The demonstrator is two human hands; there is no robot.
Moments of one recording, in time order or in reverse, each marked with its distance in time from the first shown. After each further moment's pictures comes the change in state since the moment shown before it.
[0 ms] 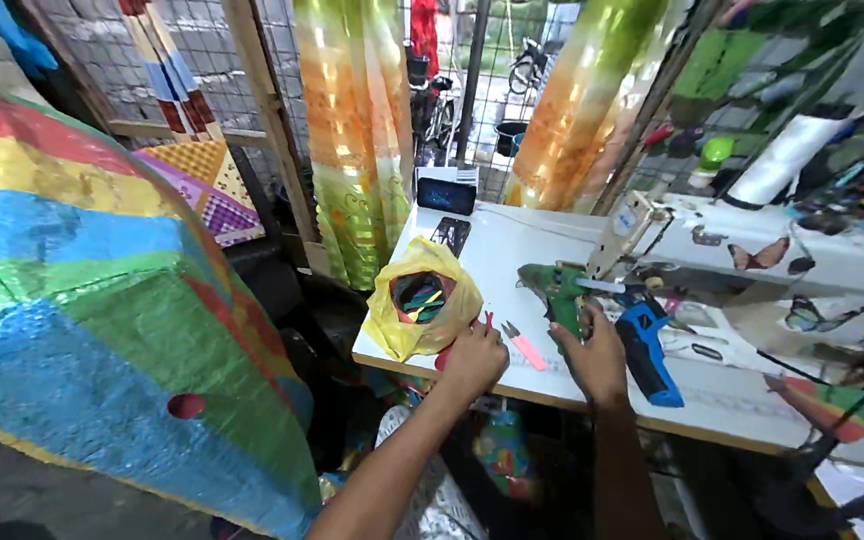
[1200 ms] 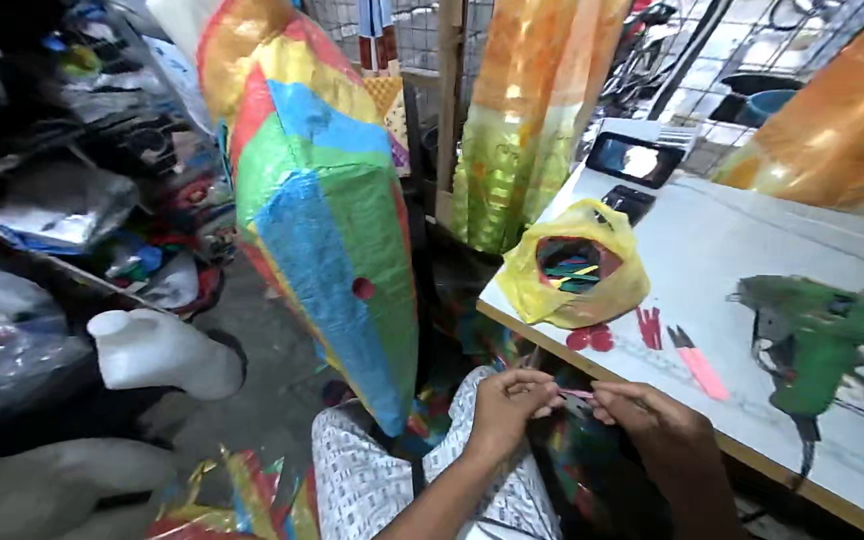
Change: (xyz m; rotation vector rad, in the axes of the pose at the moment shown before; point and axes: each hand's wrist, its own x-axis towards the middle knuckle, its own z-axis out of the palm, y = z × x) left_hand -0.163 0.023 0.011 -1.688 0.700 -0.796; right_hand -0.126 -0.066 0.041 0.563 -0.516 -0.421
